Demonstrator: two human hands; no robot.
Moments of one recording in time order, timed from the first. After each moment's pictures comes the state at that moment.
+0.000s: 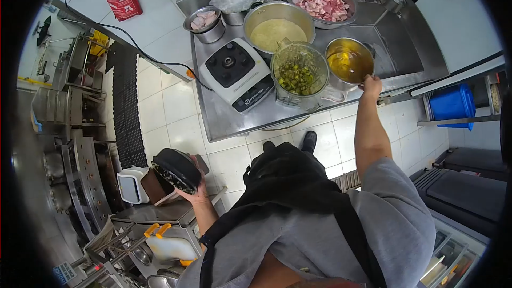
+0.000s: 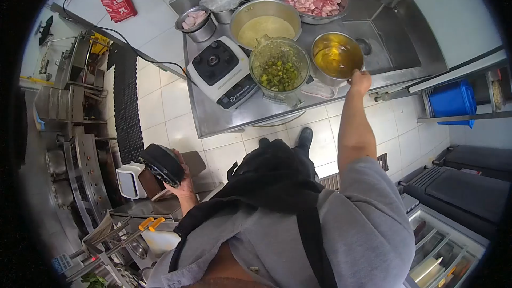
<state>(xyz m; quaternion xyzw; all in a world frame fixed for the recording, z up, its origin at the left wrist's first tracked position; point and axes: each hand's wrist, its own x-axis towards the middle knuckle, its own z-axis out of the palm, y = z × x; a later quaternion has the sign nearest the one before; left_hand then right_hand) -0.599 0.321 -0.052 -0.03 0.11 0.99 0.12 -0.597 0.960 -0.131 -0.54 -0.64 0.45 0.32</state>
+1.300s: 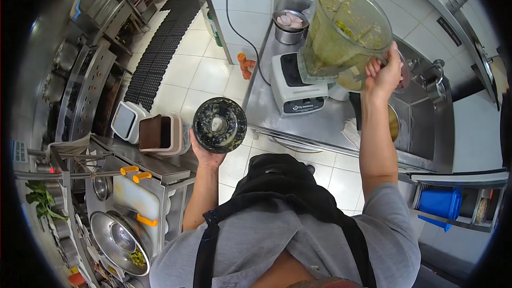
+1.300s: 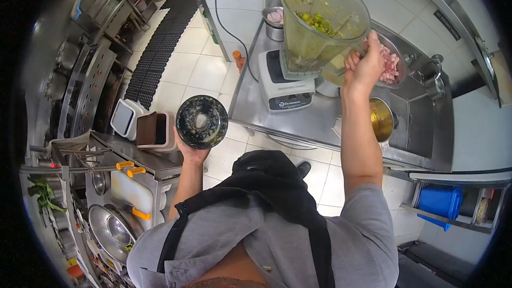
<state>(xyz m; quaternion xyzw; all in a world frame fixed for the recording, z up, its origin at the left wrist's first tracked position) -0.596 0.319 -0.039 -0.10 0.17 0.98 0.03 -0.735 0.690 0.146 -0.08 -0.46 0.83 0.29</state>
